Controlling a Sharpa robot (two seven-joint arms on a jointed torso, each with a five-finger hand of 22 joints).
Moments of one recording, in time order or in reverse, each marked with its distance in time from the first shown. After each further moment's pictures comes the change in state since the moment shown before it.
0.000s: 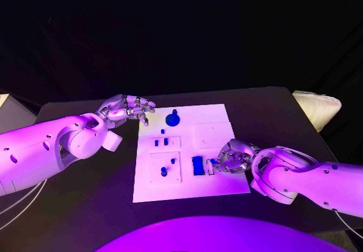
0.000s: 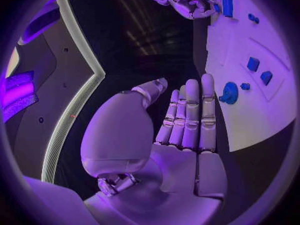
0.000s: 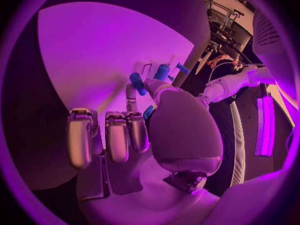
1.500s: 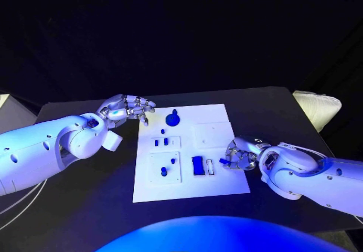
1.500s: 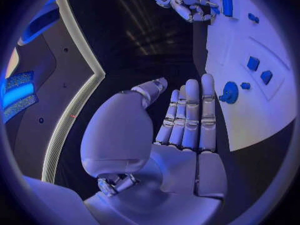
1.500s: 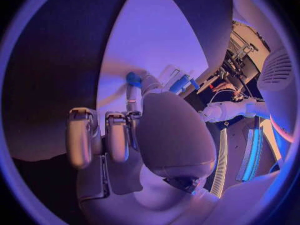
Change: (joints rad) left arm 0.000 0.000 0.000 -0.001 0.000 -0.004 0.001; left_hand -0.004 -0.004 0.003 -0.003 0.000 0.000 0.000 0.000 -0.001 0.000 0.000 0.000 0.001 0.000 0.000 0.000 0.000 0.000 0.000 0.000 0.005 0.003; right arm -0.018 -0.030 0.012 -0.072 -0.301 0.073 0.049; right_hand 0.232 0.063 -0.307 0.038 -0.155 -0.014 0.012 -0.033 0.271 0.000 0.007 -0.012 0.000 0.000 0.007 -0.004 0.000 0.000 0.001 0.001 -0.009 0.000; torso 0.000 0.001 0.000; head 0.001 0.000
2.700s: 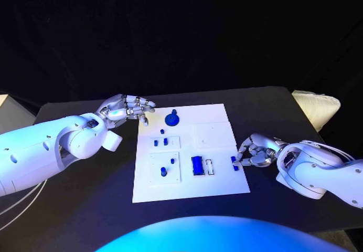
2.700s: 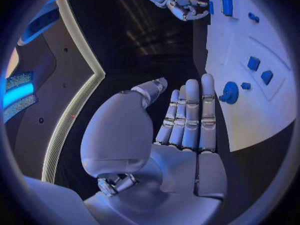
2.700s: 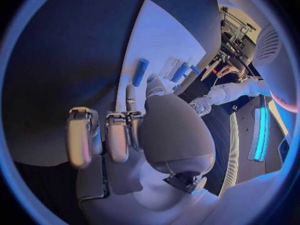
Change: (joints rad) left arm 0.000 0.004 0.000 -0.002 0.000 -0.002 0.000; left_hand 0.000 0.000 0.000 0.000 0.000 0.000 0.000 0.000 0.000 0.000 0.000 0.000 0.000 0.000 0.000 0.000 0.000 0.000 0.000 0.000 0.000 0.000; right arm 0.044 -0.131 -0.015 0.045 0.196 -0.008 0.065; right_hand -0.149 0.030 -0.151 -0.031 -0.045 -0.033 0.012 0.023 -0.276 0.000 0.000 0.000 0.000 0.000 0.000 0.000 0.000 0.000 0.000 0.000 -0.007 0.000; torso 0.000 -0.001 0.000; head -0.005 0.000
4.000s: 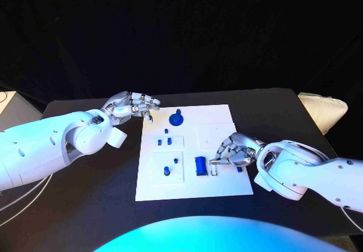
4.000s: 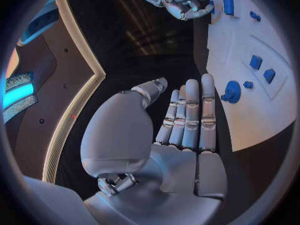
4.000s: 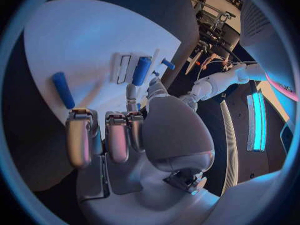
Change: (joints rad) left arm 0.008 0.001 0.000 -0.001 0.000 -0.001 -0.001; left_hand 0.000 0.000 0.003 -0.003 0.000 0.000 0.000 0.000 -0.001 0.000 0.000 0.000 0.001 0.000 0.000 0.000 0.000 0.000 0.000 0.000 0.000 0.002; right arm 0.039 0.126 0.005 0.058 0.154 -0.039 -0.008; right_hand -0.027 0.033 -0.009 -0.010 -0.010 -0.016 0.000 0.012 0.011 0.000 0.000 0.012 0.000 0.000 -0.007 0.000 0.000 0.000 0.000 0.000 0.000 -0.001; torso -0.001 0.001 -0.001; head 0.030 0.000
